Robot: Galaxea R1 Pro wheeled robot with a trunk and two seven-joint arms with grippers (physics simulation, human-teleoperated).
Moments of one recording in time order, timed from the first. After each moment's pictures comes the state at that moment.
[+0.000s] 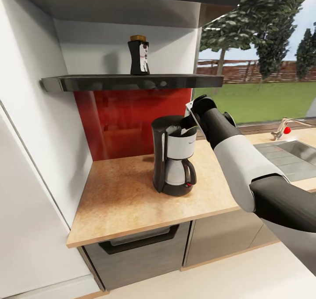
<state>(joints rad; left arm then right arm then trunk) -0.13 0.14 0.01 -0.03 -0.06 0.00 0.08 -1.50 0.14 0.21 -0.66 0.37 1.02 0.20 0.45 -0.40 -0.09</state>
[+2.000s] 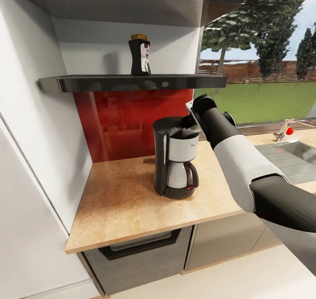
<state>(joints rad) -0.13 0.14 0.01 -0.03 -0.06 0.00 0.08 -1.50 0.14 0.21 -0.66 0.37 1.02 0.19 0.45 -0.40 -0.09</state>
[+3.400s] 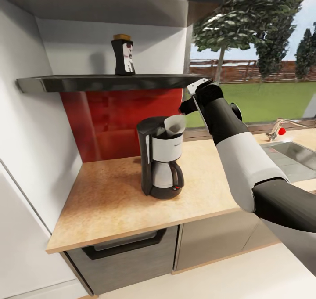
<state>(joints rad) -0.13 0.14 0.01 -0.03 -0.06 0.00 0.08 -1.50 0.14 0.20 -0.86 0.37 1.02 0.19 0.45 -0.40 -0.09</state>
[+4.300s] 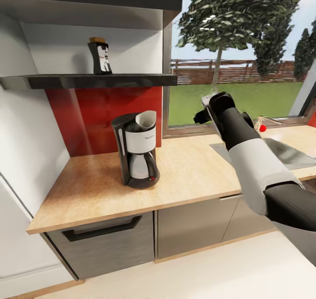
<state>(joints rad) -0.13 0.14 0.01 -0.03 -0.06 0.00 0.08 -1.46 0.03 0.21 -0.81 0.37 1.02 0.20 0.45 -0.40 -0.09</state>
